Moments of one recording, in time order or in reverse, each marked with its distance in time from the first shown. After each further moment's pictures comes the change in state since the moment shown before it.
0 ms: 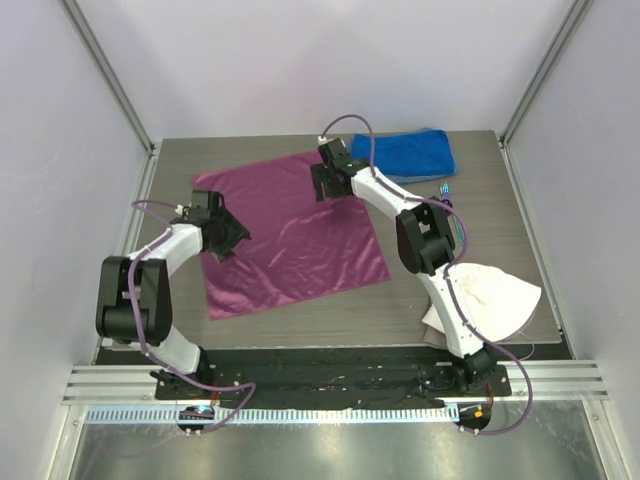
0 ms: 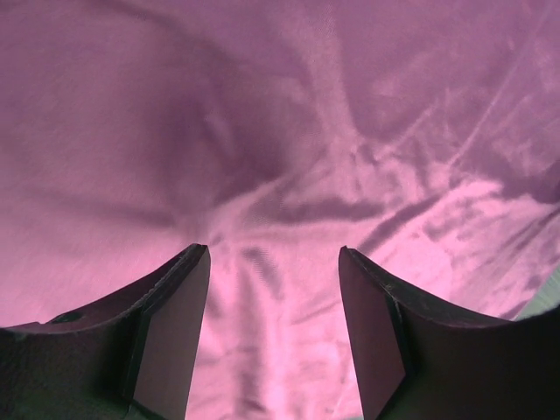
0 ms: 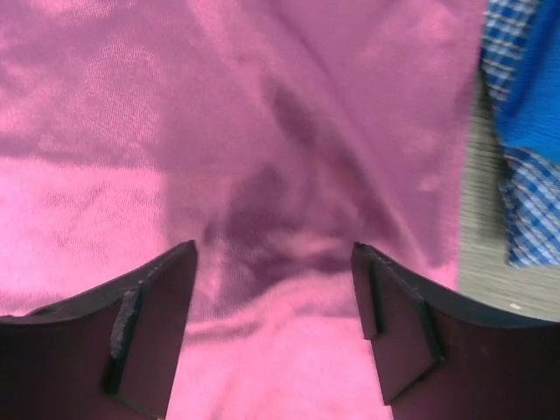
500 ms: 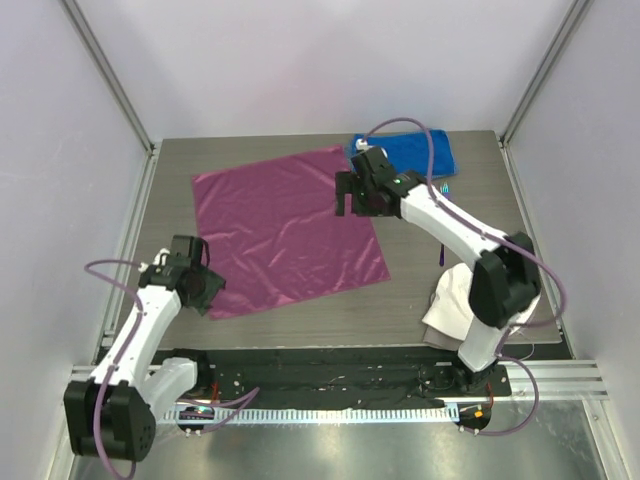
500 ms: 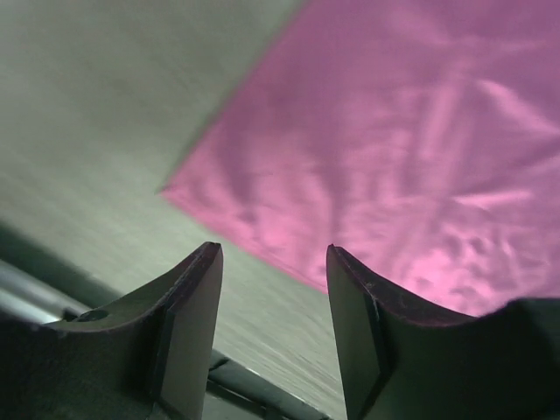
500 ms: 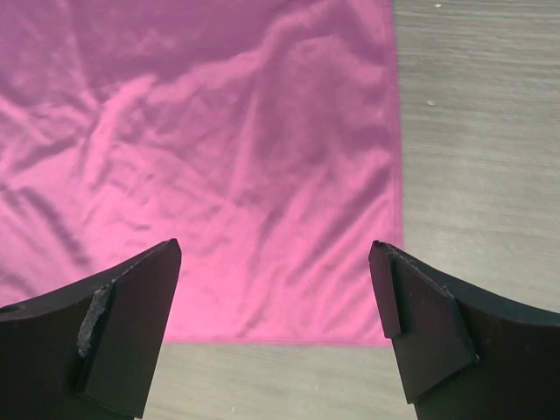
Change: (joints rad) left arm -0.005 -0.623 -0.228 -0.542 -0.184 -0.216; right arm 0.024 -0.673 -0.607 -0.091 -0.032 0.228
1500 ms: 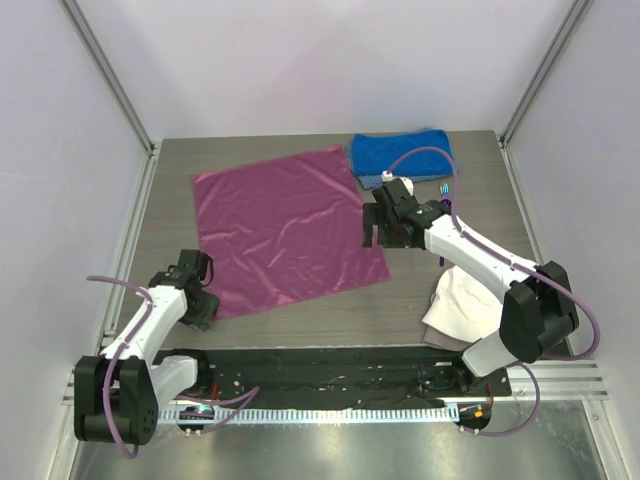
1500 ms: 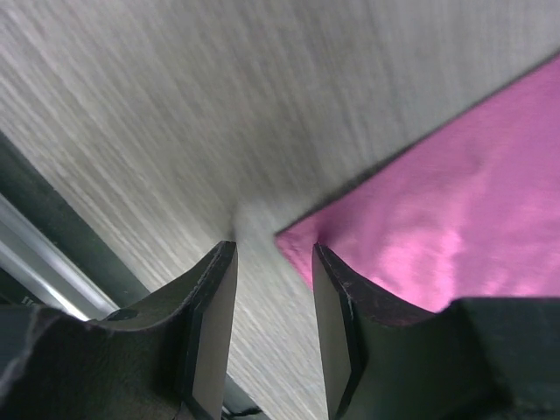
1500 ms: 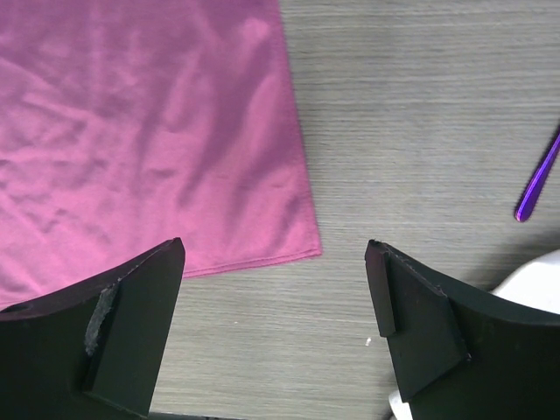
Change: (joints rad) left arm 0.033 0.060 -0.153 -0.021 -0.130 -0.158; right arm -0.006 -0.312 -0.386 -0.019 0.100 0.026
